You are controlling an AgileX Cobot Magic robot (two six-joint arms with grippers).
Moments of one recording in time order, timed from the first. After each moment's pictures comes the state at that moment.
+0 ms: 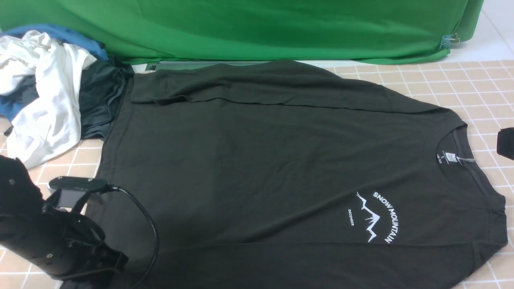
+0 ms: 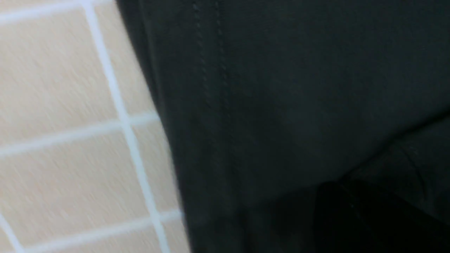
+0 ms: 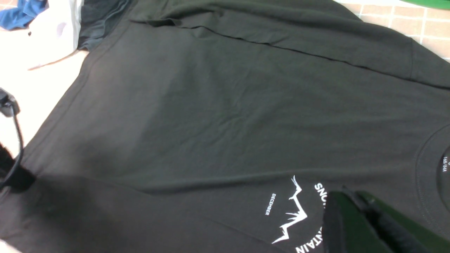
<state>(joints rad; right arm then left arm) 0.13 0.76 -0.82 0.47 0.77 -0.29 -0.02 1.45 -0.59 -0.28 0.73 0.43</state>
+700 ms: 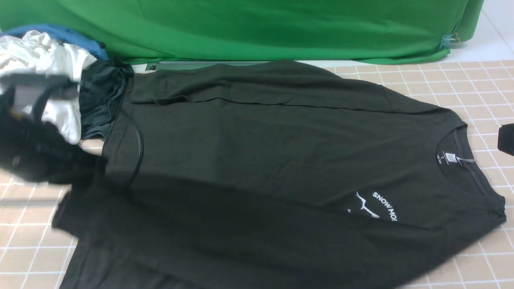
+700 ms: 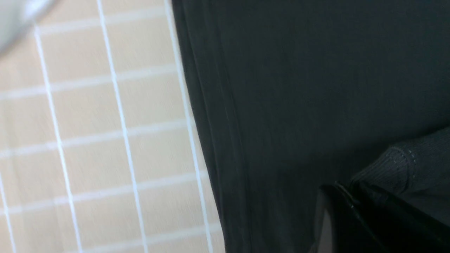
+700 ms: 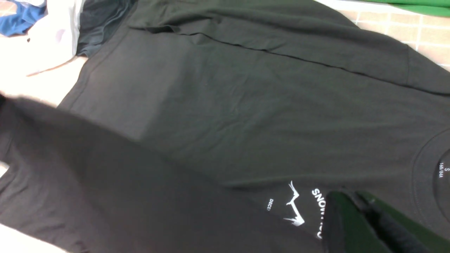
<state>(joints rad) 0.13 0.76 -0.82 0.47 0.75 -0.29 -0.02 1.37 -0.99 -0.15 0.88 0.24</state>
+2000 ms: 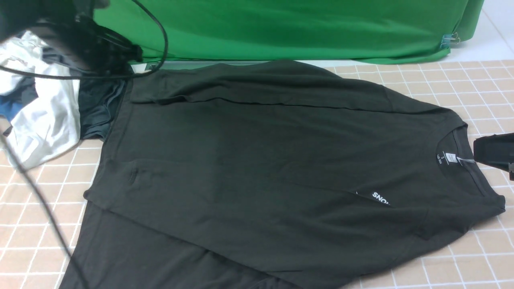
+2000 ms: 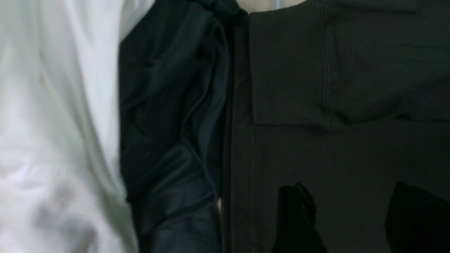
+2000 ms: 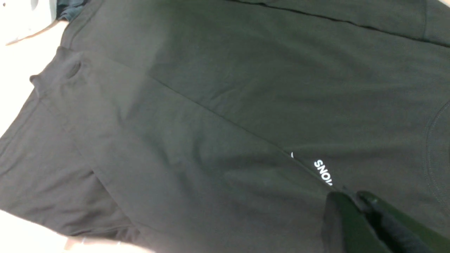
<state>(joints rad) 0.13 0.88 -0.82 0.47 0.76 -0.29 -0.02 2.05 -1.72 -0.06 0.78 0.03</state>
